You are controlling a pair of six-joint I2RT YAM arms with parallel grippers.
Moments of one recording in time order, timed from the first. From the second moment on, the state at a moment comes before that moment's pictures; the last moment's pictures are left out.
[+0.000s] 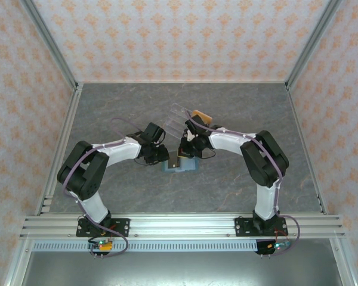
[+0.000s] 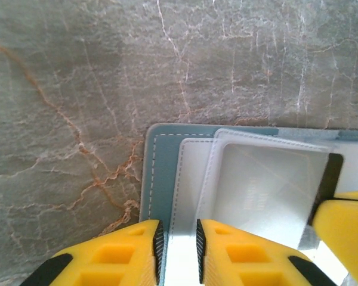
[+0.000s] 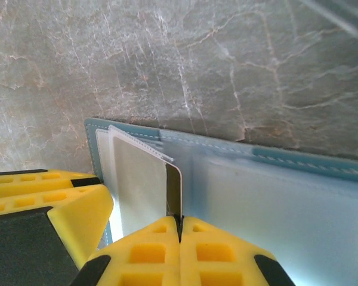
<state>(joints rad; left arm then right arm) -0.48 1.72 0.94 -0.40 0.20 -0.82 0.62 1.90 1.20 -0.41 -0.44 0.73</state>
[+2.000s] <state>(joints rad) -0.47 1.54 0.92 -0.36 0.24 -0.84 0.52 1.70 1.08 -0.36 -0.55 0.65</state>
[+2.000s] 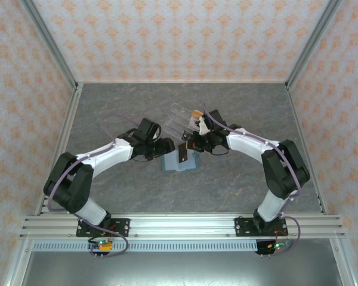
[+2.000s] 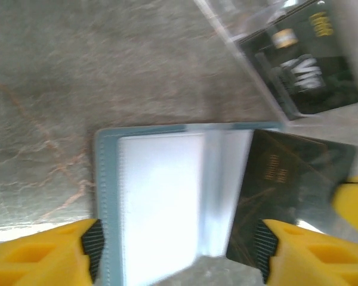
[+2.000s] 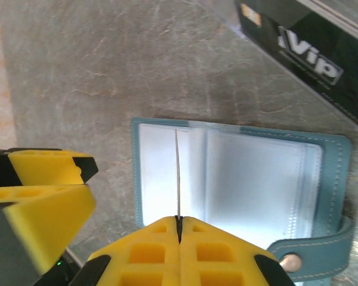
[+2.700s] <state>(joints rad) -0.39 1.49 0.70 0.27 0.62 -1.09 0.44 1.62 1.00 -0.04 -0.89 0.79</state>
